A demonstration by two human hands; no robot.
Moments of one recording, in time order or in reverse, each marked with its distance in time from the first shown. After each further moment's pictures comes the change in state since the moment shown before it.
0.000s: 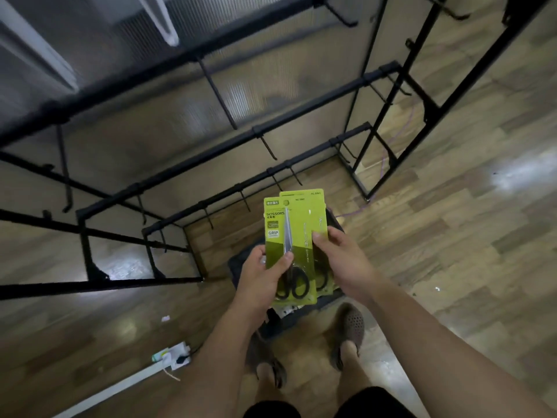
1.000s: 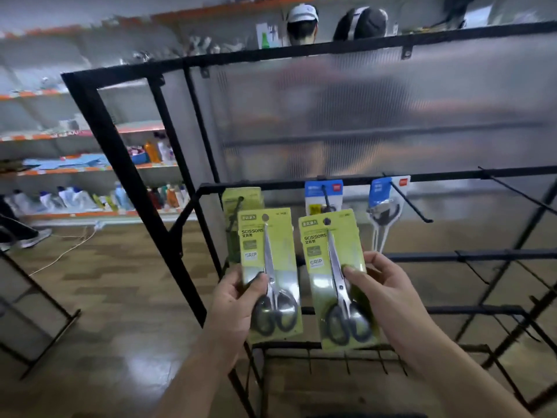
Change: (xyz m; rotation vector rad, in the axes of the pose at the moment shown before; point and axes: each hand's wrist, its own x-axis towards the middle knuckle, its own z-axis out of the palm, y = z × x) left_hand -0.246 0.201 -0.250 -0.318 0.388 0.778; right_hand -0.214 -0.215 0.259 -0.261 -0.363 -0.657
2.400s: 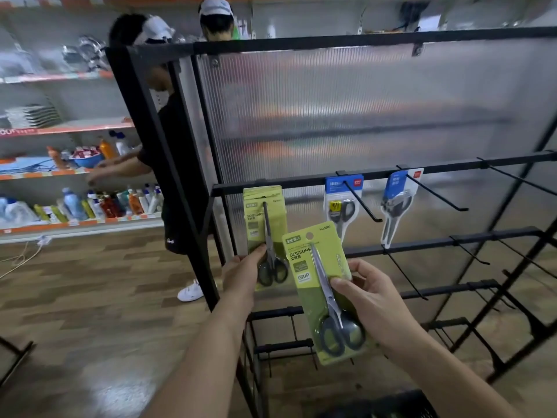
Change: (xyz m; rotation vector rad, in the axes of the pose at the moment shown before) left_hand 0.137 -0.027 -0.067 0.027 0.144 -0.375; right_hand 0.002 0.024 0.113 -0.082 0.028 0.050
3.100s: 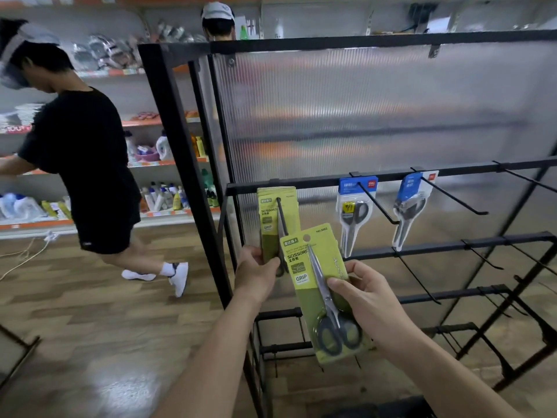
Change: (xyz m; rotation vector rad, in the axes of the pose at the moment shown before) left_hand 0.007 -0.002 -0.010 0.382 -0.038 0.245; right_hand 0.014 0.006 0.028 -0.020 0.007 0.029
